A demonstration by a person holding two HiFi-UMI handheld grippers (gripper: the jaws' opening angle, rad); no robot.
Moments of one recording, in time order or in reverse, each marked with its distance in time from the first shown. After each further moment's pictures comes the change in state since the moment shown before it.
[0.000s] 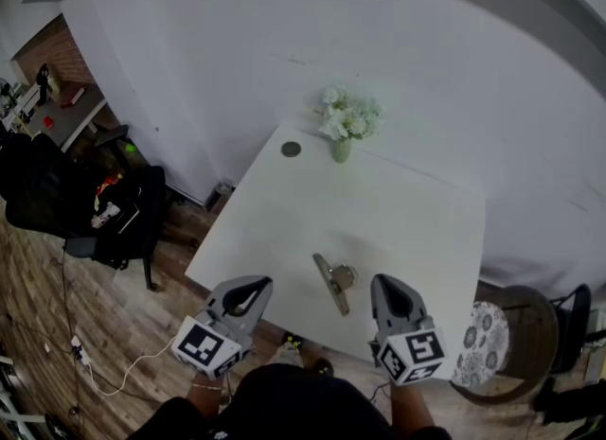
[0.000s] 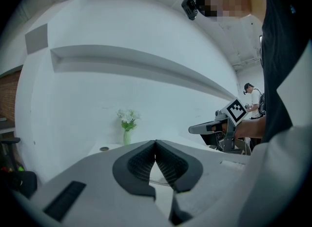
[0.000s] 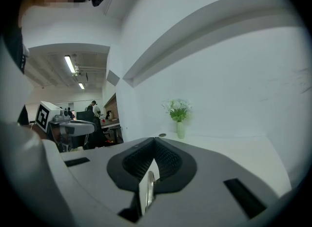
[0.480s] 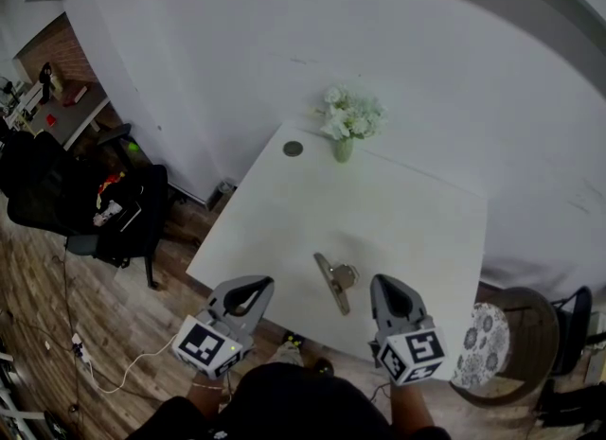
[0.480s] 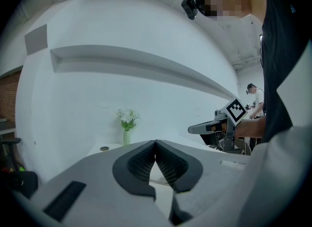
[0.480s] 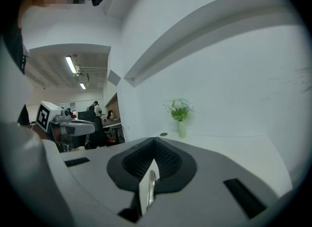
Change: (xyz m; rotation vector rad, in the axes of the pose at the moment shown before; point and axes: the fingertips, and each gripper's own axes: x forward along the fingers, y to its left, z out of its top) left arm 0.000 -0.003 -0.001 -0.003 0.009 0.011; right arm 0.000 0.001 -0.002 0.002 0.009 0.018
